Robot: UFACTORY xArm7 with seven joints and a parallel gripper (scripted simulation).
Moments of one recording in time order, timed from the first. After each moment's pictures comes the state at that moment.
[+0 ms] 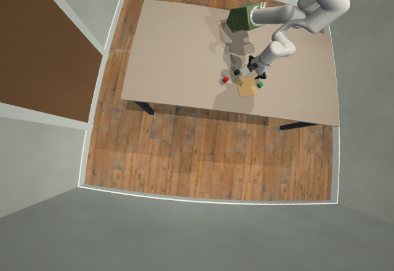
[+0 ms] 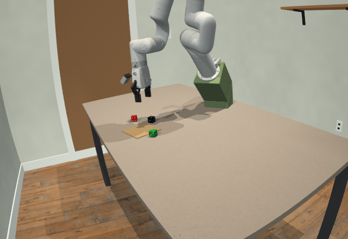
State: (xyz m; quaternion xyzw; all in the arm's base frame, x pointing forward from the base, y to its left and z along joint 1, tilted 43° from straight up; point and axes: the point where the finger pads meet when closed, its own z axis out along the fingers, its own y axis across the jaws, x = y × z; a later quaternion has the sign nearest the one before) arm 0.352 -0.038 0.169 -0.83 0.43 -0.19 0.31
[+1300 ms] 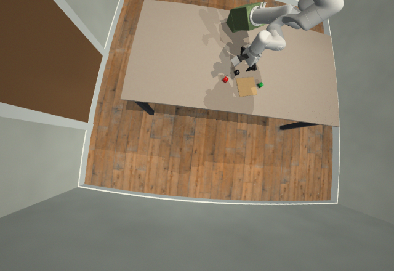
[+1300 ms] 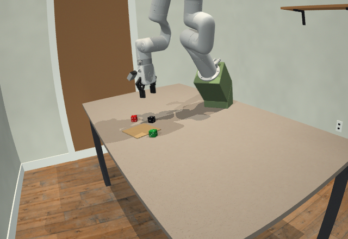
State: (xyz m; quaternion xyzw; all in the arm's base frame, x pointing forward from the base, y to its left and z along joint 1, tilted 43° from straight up) arm 0.319 -0.083 0.121 -0.81 0.46 -0.18 0.32
